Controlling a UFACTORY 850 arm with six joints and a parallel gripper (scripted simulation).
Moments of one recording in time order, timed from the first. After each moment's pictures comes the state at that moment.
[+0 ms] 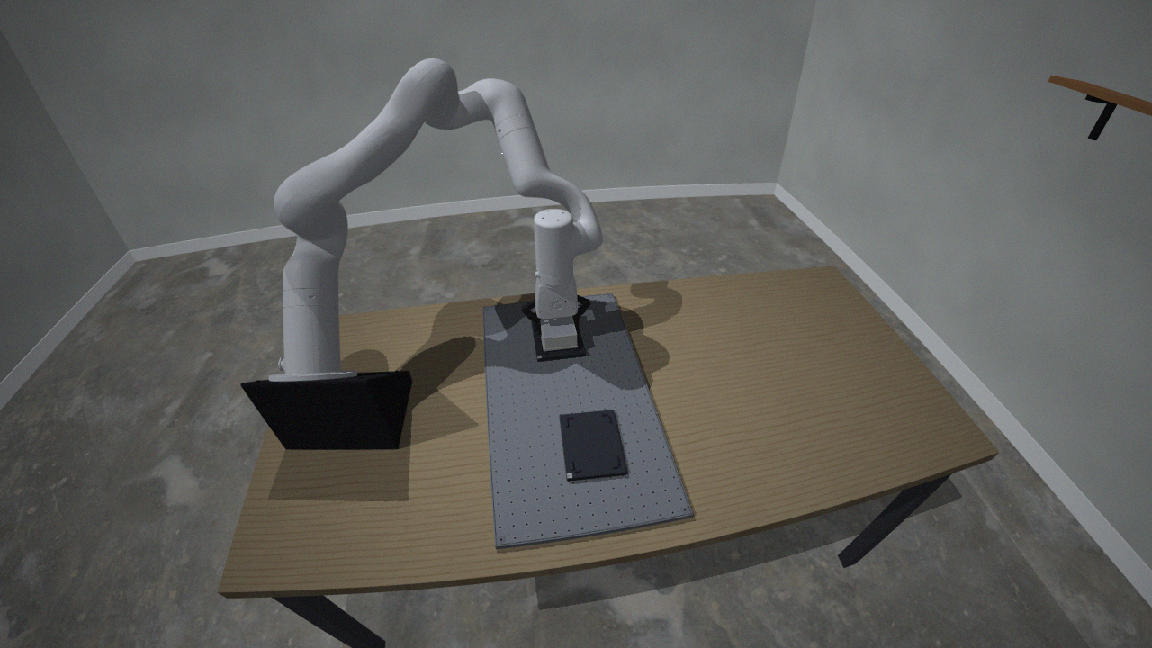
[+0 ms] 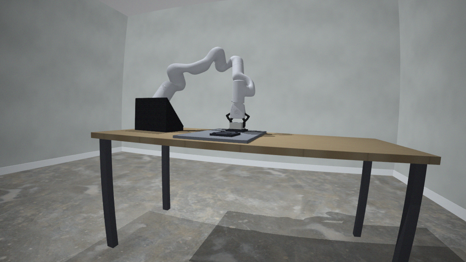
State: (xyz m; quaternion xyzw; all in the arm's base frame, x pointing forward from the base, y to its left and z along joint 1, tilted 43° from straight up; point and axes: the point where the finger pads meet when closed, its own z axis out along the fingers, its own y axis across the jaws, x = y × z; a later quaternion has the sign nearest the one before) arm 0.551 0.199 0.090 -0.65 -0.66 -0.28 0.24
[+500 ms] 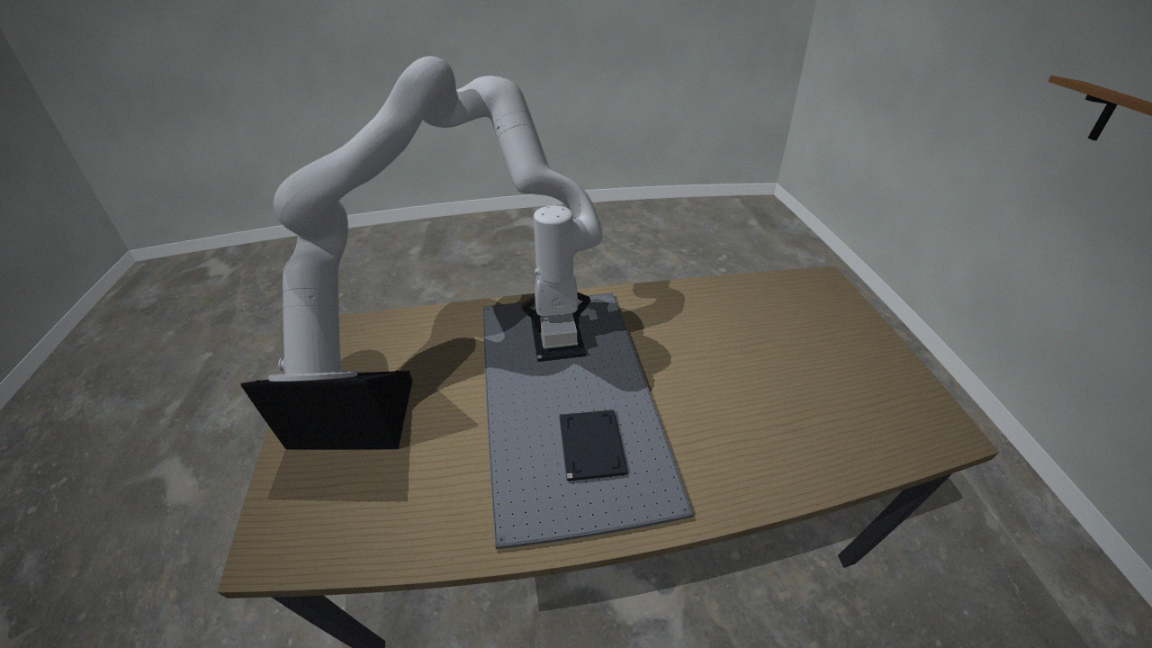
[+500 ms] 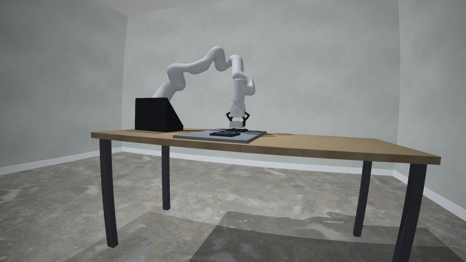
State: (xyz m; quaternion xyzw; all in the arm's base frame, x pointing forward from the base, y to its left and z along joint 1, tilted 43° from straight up) arm 0.551 0.193 0.096 -0.65 -0.66 -0.28 0.24
